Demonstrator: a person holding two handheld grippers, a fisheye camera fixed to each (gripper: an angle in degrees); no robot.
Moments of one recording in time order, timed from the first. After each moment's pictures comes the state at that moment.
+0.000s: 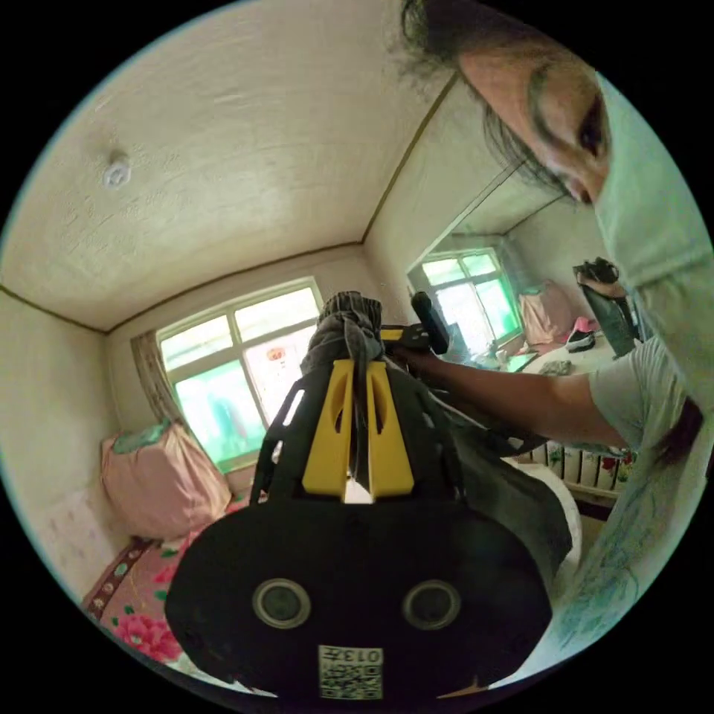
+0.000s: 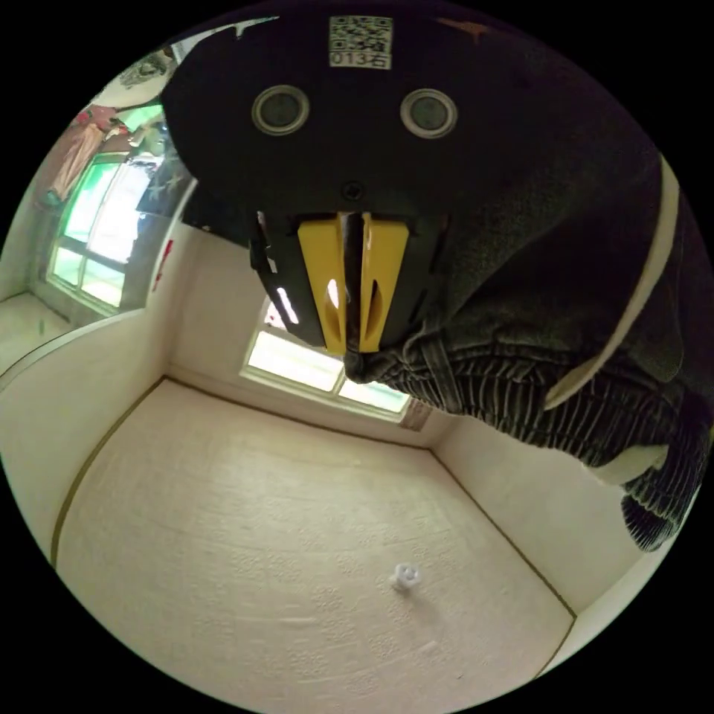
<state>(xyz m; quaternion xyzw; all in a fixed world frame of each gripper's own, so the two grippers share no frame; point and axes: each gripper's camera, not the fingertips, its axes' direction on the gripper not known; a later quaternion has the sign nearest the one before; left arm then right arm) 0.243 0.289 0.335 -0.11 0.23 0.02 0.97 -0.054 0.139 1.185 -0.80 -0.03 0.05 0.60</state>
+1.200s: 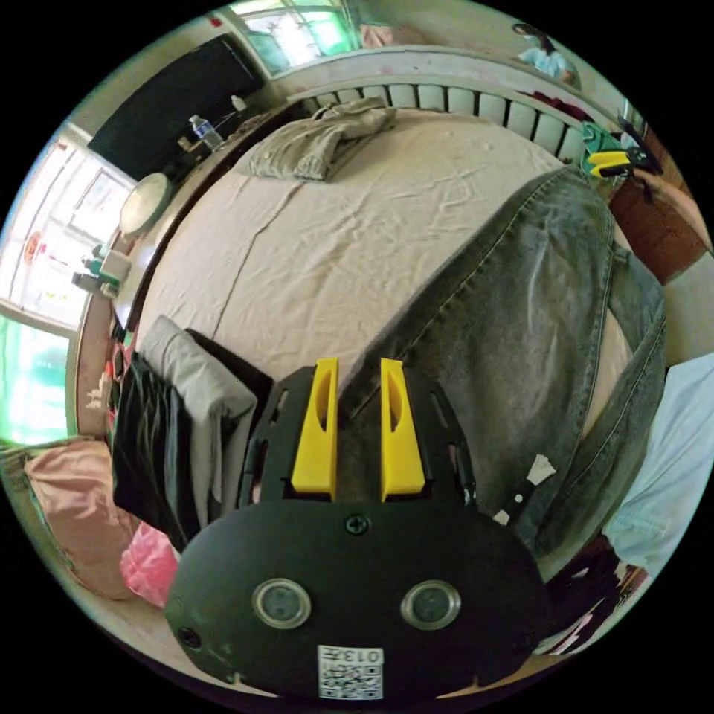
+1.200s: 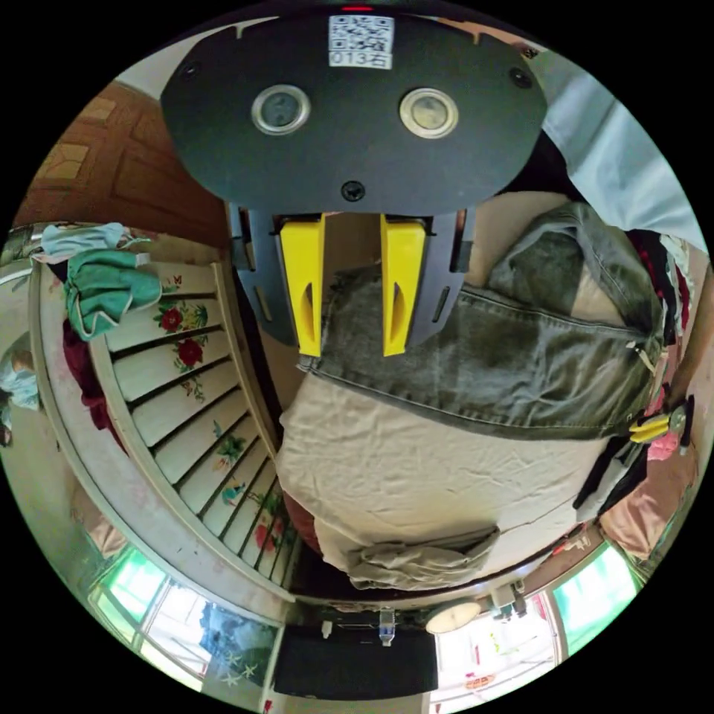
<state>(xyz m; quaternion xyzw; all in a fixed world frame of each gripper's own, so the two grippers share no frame) 0.304 0.804 0.821 -0.55 0.50 0.27 0.62 0.134 -0.052 0.819 -0.95 0.28 0.10 -0.13</state>
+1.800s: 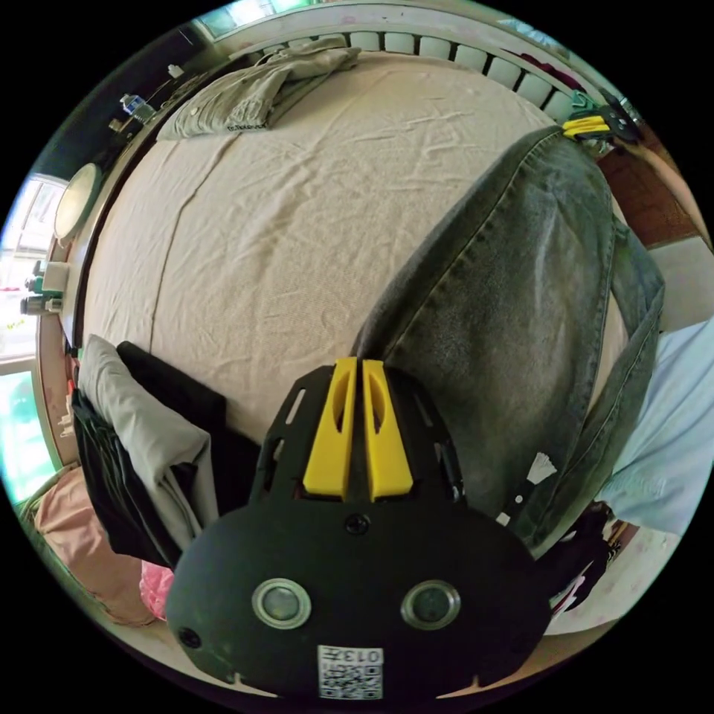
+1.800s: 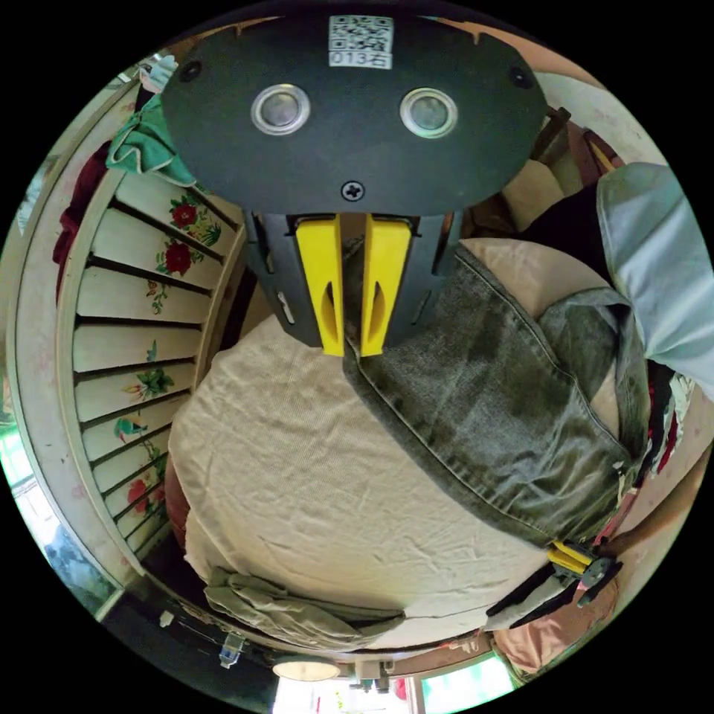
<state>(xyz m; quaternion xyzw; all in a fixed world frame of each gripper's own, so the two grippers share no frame) 0.334 0.792 0.891 -0.60 0.55 0.32 0.49 0.205 -0.007 0.804 -0.97 0.04 0.15 -0.15</state>
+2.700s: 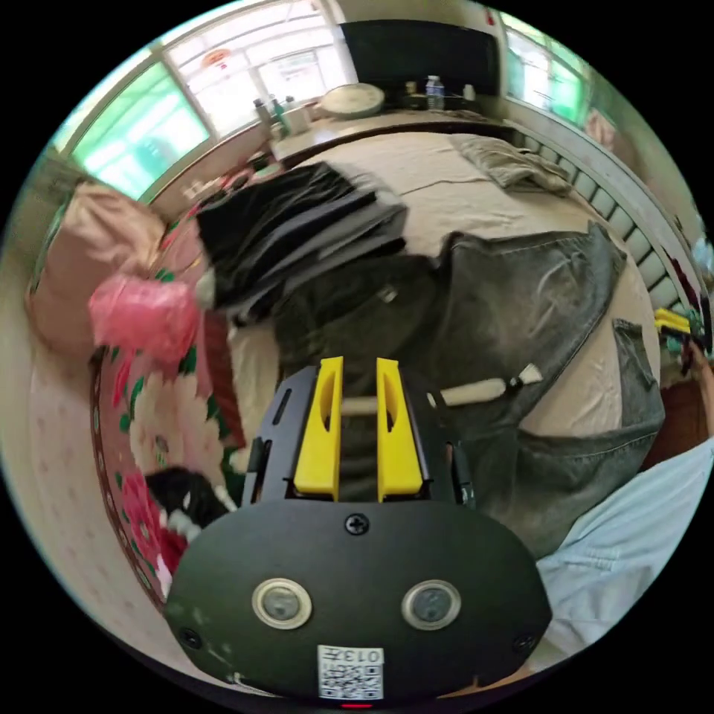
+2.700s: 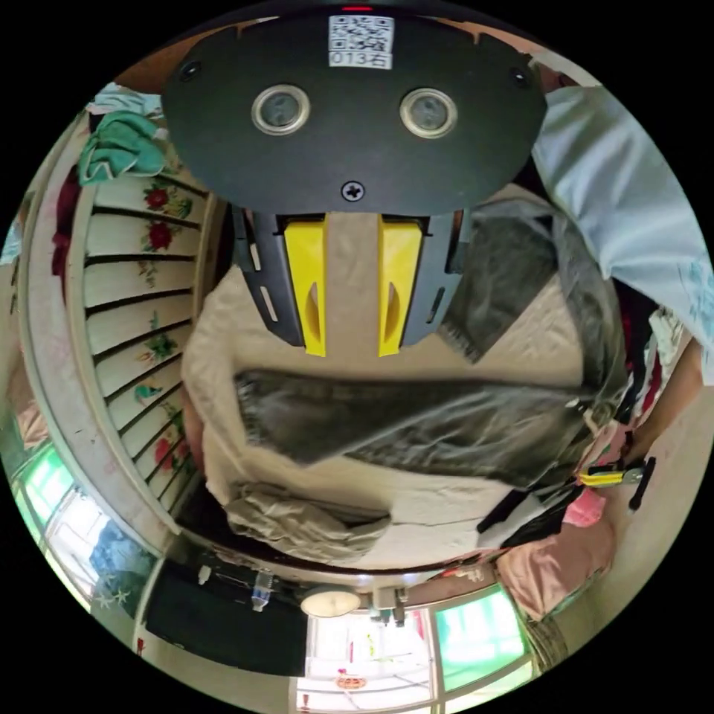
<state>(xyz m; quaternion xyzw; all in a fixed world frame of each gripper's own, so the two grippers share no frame) 0.040 0.651 0.864 -0.68 0.27 0.10 0.67 0.257 -0.041 0.926 -0.96 0.16 0.23 -0.04</state>
